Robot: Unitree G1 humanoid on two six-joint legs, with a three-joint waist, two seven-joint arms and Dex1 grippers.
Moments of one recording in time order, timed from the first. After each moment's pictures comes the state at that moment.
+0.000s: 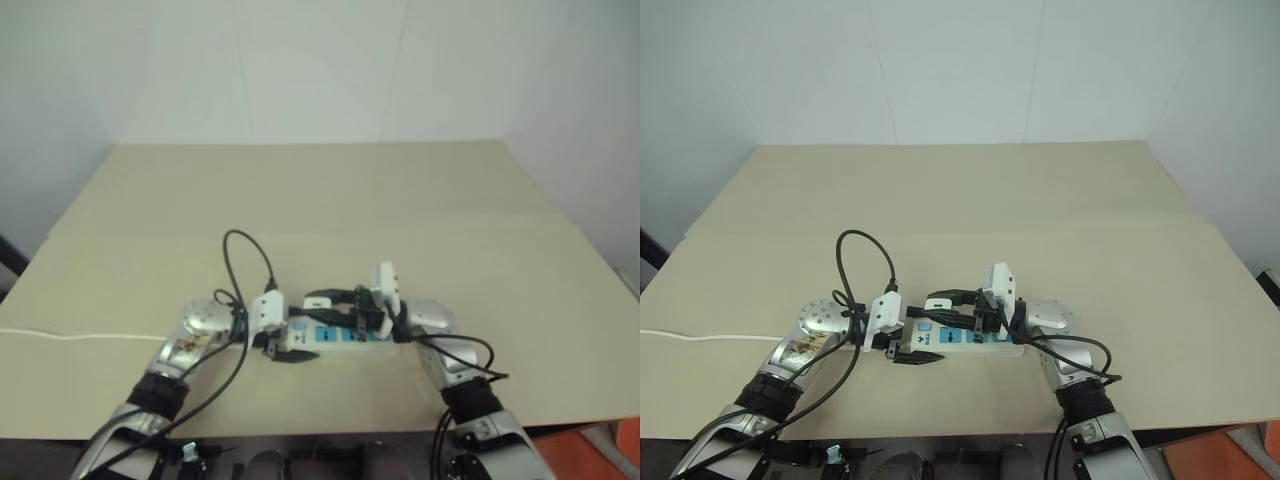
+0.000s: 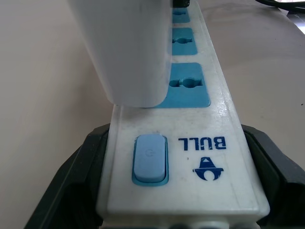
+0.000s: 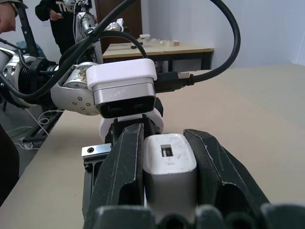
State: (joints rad) left arm -0.45 0.49 -0.27 0.30 -0.16 -0.08 -1.27; right arm -0.46 -0.22 0.17 0.24 0.36 -0.05 1.20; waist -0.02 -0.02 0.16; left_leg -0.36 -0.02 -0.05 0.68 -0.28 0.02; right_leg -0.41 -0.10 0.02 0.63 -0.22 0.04
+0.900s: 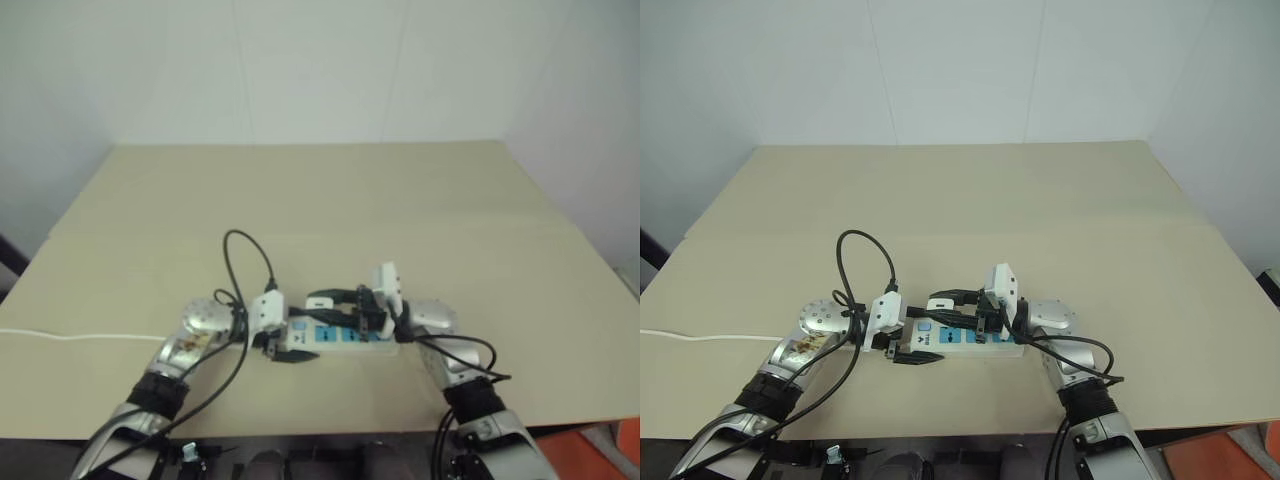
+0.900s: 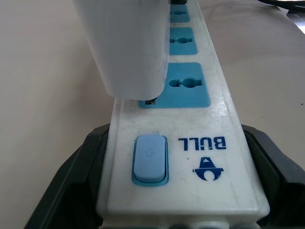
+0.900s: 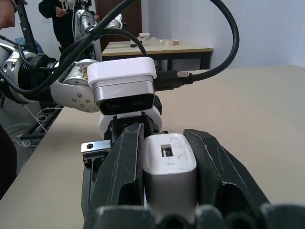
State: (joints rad) left arm -0.45 0.49 -0.27 0.30 -0.16 -0.08 -1.27; right arm -0.46 -0.24 0.17 0.24 0.36 -0.07 1.20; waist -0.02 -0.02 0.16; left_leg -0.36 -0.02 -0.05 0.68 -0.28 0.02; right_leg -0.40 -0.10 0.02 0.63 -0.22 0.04
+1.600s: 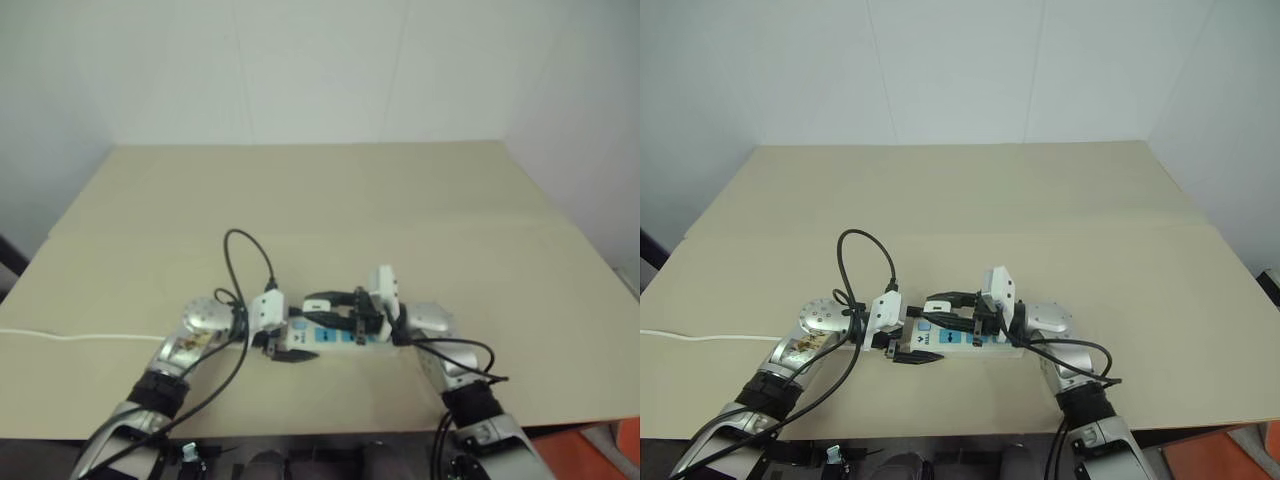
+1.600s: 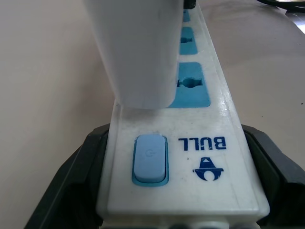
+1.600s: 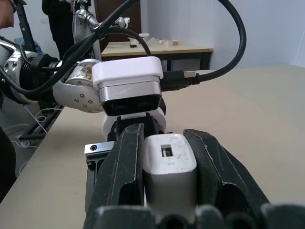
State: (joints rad) left arm -0.46 0.49 -0.28 0.31 -0.16 -0.09 -1.28; right arm -0.44 -0.23 0.18 0.22 0.36 -0.07 1.17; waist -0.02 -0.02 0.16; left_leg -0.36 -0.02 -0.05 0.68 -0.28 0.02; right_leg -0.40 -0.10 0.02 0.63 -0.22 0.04
